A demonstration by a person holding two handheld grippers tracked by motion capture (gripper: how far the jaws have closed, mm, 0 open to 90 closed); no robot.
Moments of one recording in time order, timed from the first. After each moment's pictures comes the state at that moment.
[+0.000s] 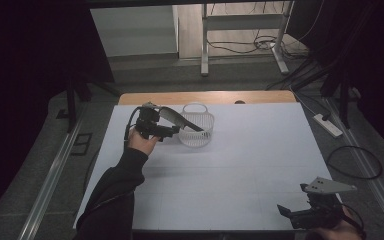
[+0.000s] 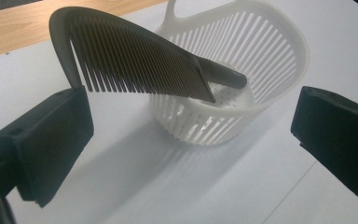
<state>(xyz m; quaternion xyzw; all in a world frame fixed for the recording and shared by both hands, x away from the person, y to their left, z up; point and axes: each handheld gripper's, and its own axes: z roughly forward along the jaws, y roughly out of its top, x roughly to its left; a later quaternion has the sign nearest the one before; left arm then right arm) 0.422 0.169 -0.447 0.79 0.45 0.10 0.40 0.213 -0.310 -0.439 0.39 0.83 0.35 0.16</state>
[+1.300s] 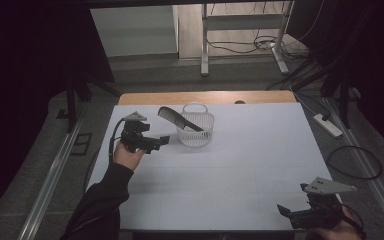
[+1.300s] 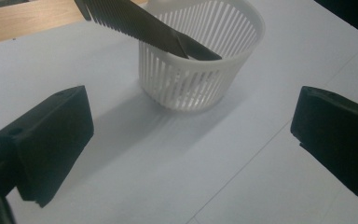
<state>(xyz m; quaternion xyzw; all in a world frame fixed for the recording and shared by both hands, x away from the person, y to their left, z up) 0.370 0.198 -0.445 0.78 0.44 0.10 0.43 0.213 -0.309 -0.439 0.39 0.83 0.35 0.17</state>
